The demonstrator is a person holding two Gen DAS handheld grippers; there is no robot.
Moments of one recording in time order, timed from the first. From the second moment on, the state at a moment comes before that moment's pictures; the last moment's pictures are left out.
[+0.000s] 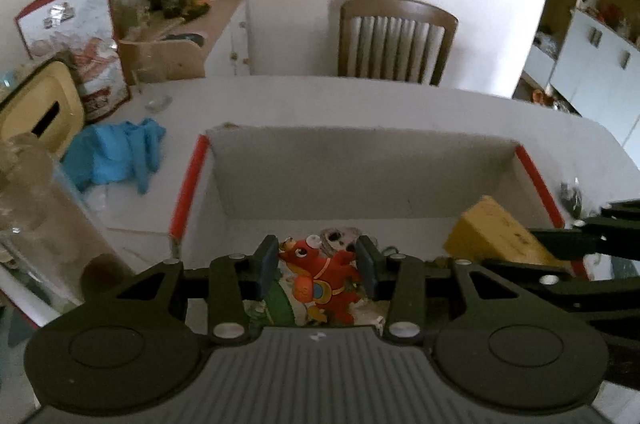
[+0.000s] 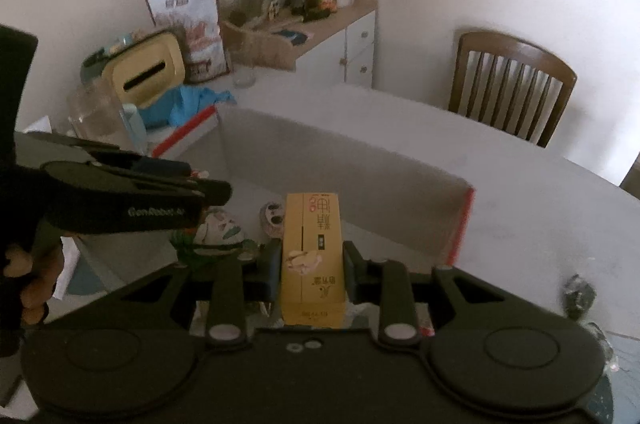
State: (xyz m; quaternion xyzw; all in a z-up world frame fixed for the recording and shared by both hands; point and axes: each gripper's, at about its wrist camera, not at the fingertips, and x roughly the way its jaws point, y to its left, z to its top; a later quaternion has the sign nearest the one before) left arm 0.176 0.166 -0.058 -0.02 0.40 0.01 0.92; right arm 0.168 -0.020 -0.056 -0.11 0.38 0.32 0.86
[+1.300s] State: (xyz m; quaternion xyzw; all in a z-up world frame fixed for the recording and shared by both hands) left arm 0.170 0.151 -0.080 0.00 0.43 -0.03 0.90; right arm 0.163 -0.019 -0.077 -0.13 0.41 0.33 0.84
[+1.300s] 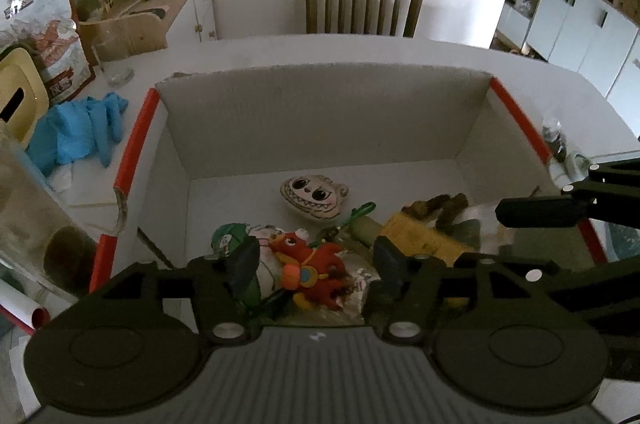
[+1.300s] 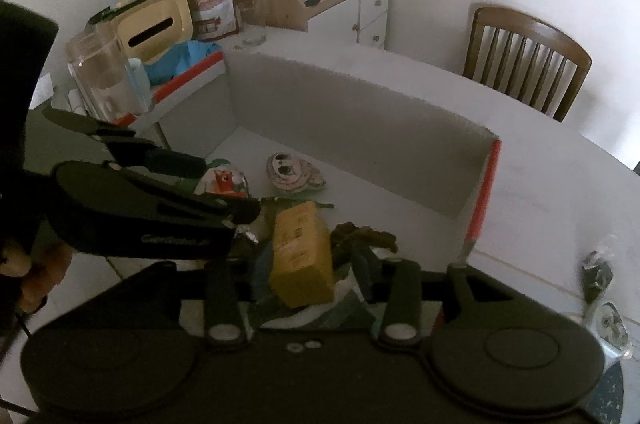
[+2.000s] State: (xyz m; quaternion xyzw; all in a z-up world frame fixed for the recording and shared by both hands) left arm 0.126 0.113 -0.021 0.00 0.36 -0.04 0.93; right arm 0.131 -0.099 -0.023 -0.06 0.35 0.34 0.87
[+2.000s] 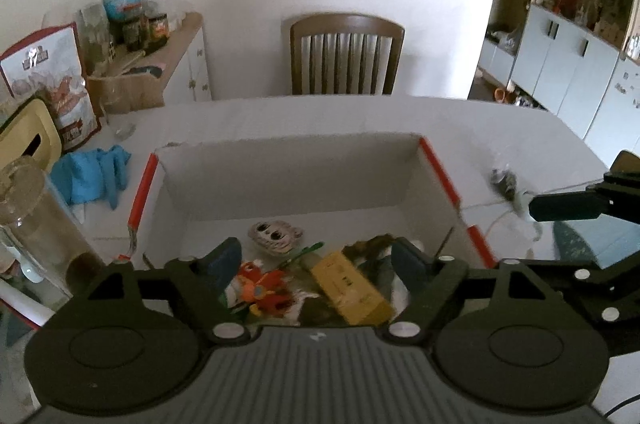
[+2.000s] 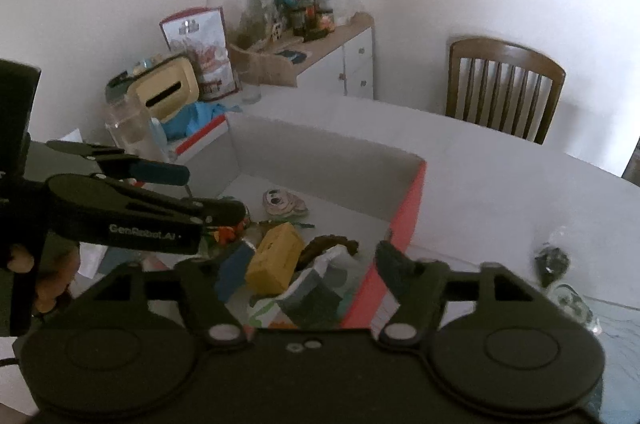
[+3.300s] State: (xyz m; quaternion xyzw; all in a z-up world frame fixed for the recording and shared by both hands) left arm 0.169 -0.095 -0.020 -0.01 0.31 -0.09 0.94; right arm 0.157 -0.315 -0.035 -0.05 0.31 0.25 0.92
